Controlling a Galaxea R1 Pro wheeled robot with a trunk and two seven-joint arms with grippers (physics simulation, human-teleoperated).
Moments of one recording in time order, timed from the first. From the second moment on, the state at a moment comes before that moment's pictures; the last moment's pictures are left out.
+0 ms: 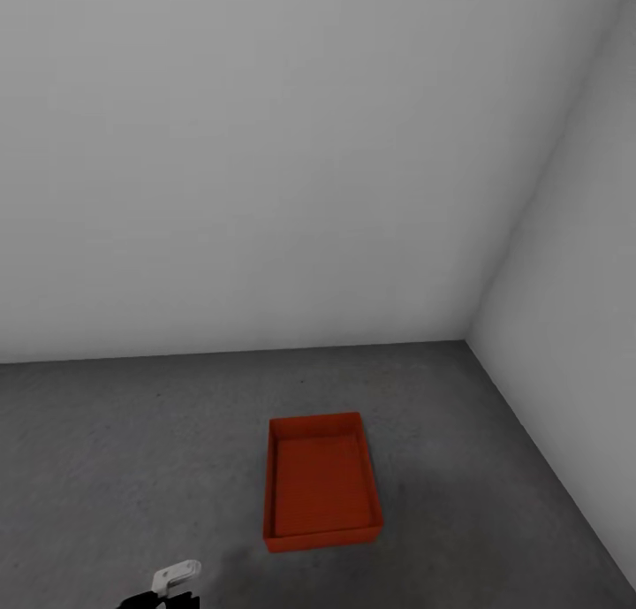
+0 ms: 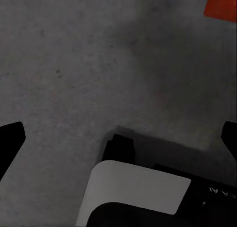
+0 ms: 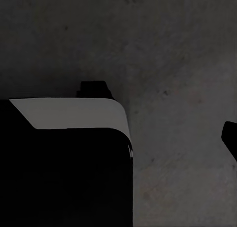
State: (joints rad) left arm -0.54 0.07 0.01 0.00 0.26 0.12 0.08; right arm -0.34 0.13 0.66 0.03 -0.62 -0.04 -0.38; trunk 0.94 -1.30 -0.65
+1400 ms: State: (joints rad) left arm -0.44 0.05 0.01 0.00 0.25 0.11 0.08; right arm -0.34 0.13 0.66 0.03 -0.63 -0.05 -0.38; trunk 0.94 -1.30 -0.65
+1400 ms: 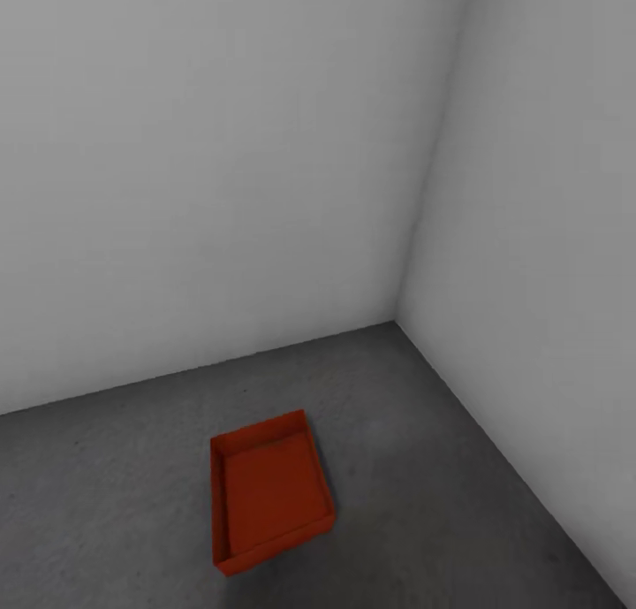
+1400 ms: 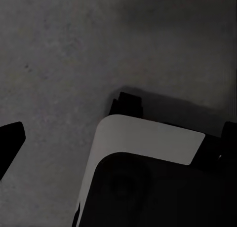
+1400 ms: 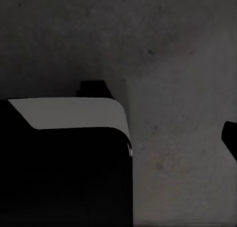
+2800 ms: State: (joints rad) left arm -0.44 0.05 0.01 0.00 0.25 0.11 0.08; right arm -0.30 0.14 0.66 0.03 -0.62 -0.05 -0.38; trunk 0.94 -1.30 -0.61
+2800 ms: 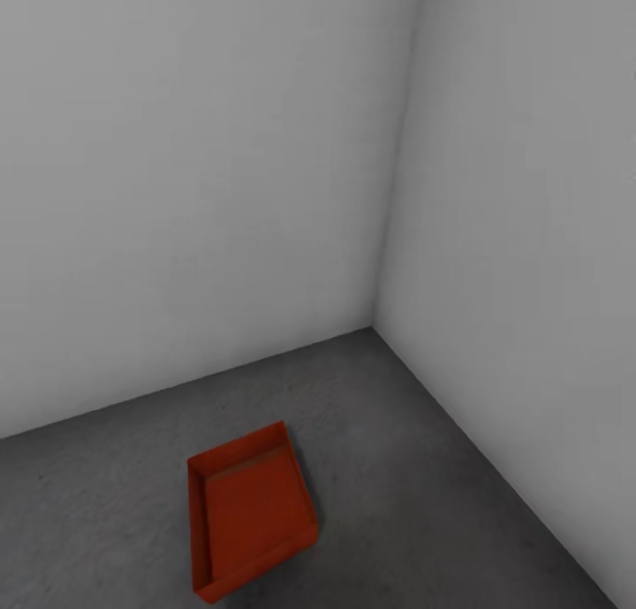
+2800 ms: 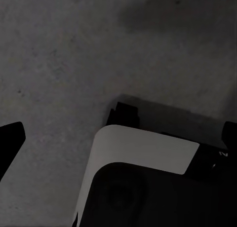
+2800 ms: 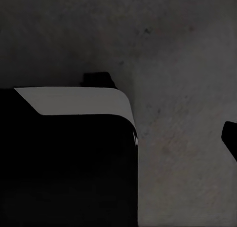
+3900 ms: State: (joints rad) left arm -0.44 0.05 0.01 0.00 0.25 0.11 0.08; right arm -0.30 0.12 0.66 0.03 -0.62 -0.04 -0.38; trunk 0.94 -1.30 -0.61
